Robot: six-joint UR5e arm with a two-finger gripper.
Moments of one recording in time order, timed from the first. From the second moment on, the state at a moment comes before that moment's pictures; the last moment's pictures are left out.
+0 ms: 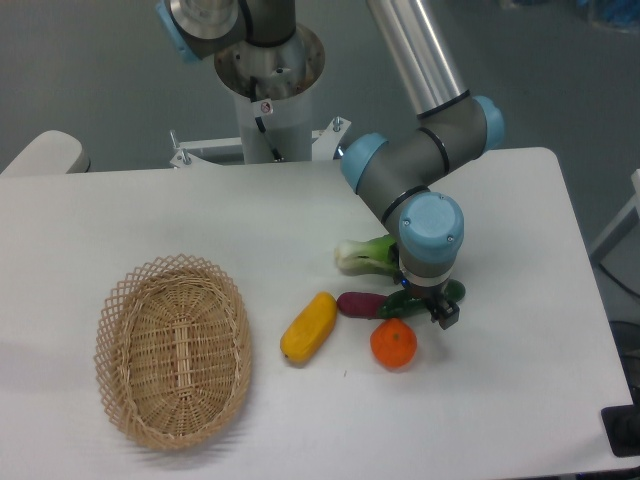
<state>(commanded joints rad) 2.58 -2.10 -1.66 -0.96 1.72 1.60</state>
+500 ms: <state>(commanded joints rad) 2.59 -2.09 -1.65 -0.96 1.73 1.64</state>
